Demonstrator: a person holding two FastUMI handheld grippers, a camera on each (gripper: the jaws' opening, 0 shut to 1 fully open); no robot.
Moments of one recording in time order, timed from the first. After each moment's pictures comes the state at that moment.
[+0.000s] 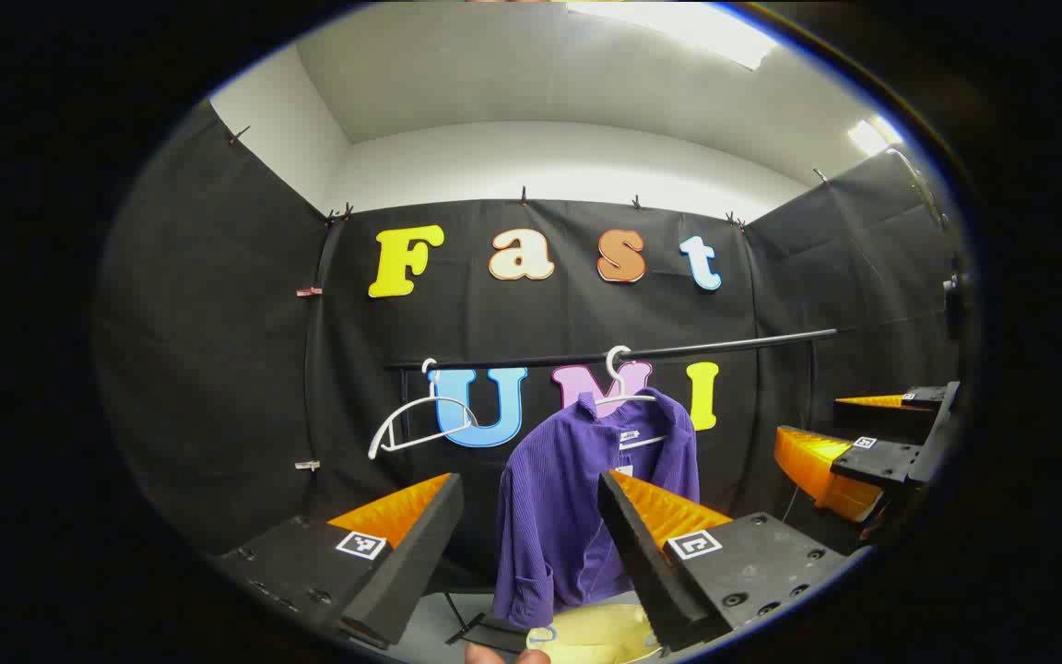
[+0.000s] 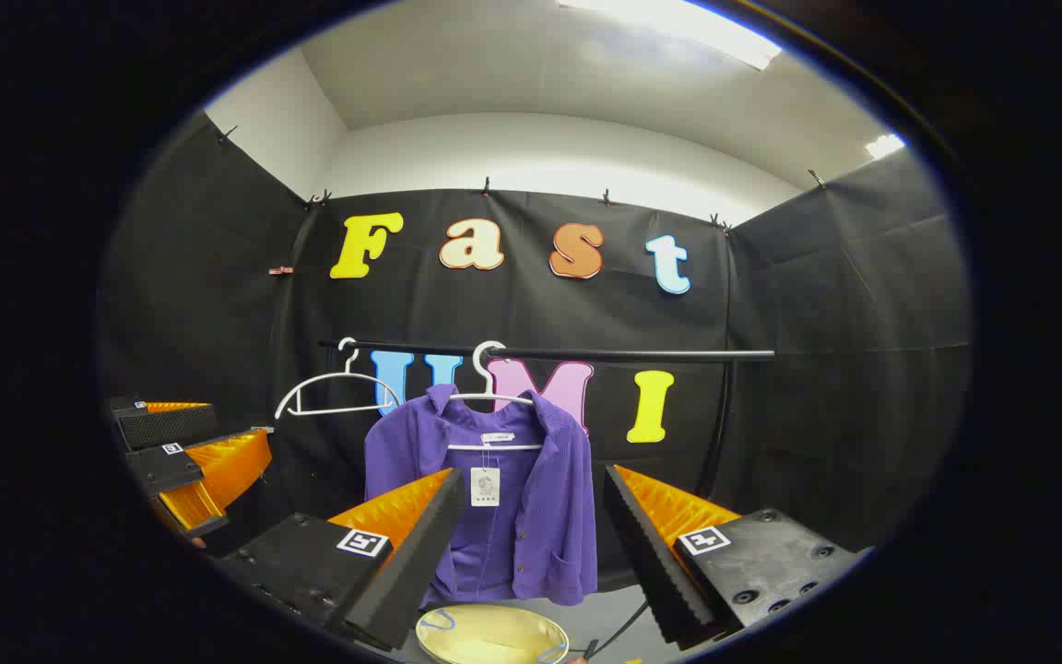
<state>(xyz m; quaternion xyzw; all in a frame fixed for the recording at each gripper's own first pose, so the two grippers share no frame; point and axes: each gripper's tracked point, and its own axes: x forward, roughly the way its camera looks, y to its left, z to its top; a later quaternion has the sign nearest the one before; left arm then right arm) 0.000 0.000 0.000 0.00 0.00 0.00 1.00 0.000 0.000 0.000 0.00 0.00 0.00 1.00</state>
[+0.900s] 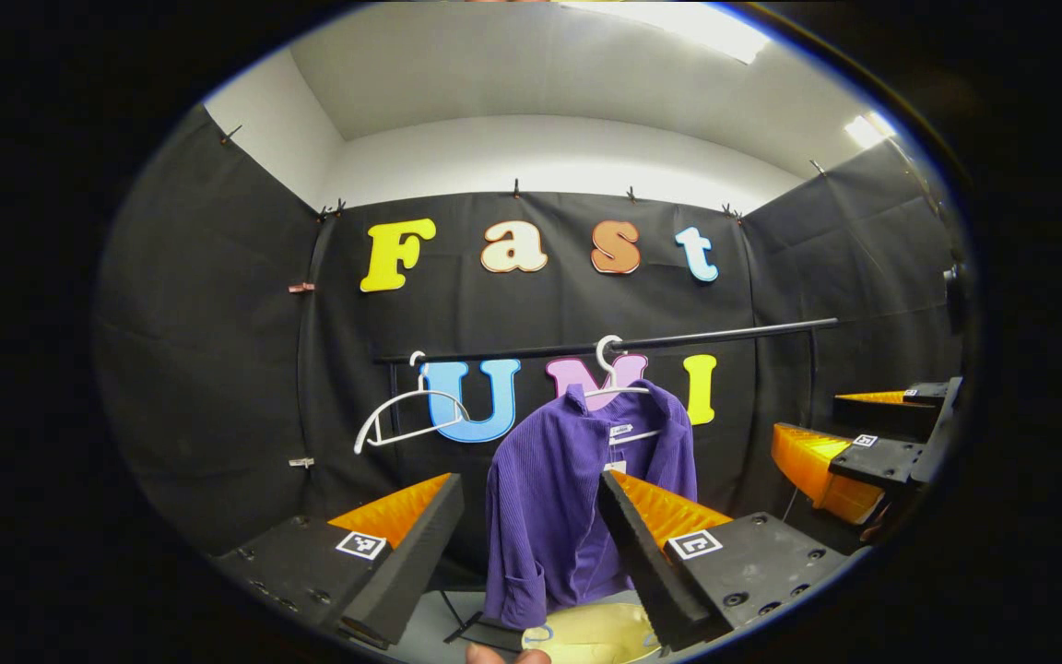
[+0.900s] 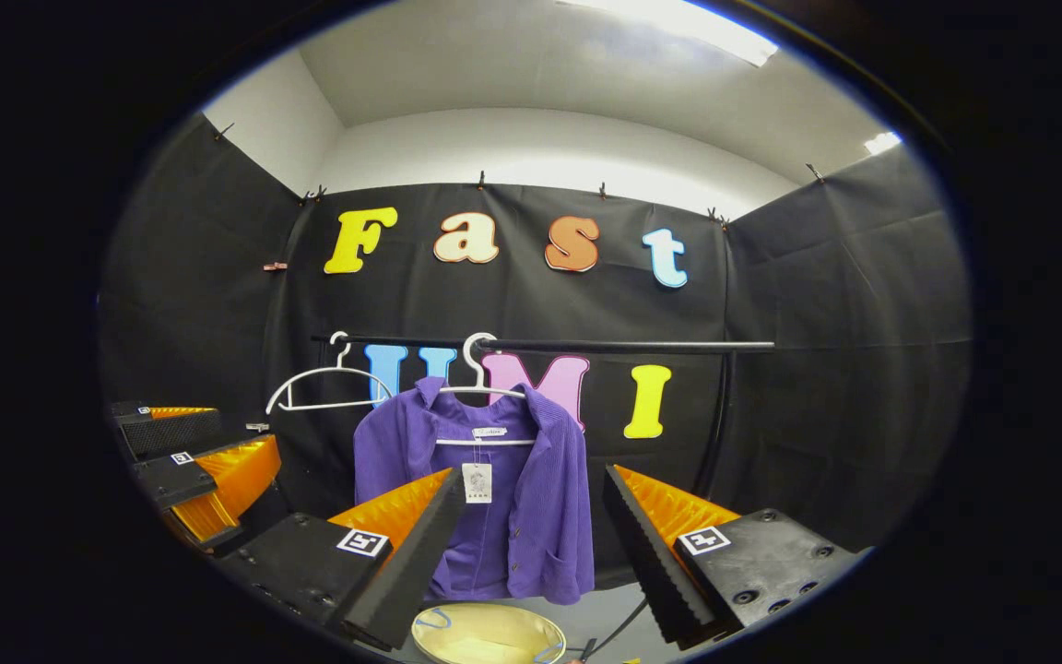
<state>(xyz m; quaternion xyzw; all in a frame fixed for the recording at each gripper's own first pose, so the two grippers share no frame) 0.018 -0.025 -0.017 0.00 0.02 -0.01 1.00 0.016 -0.009 -0.009 0.00 0.01 -0.01 1.00</state>
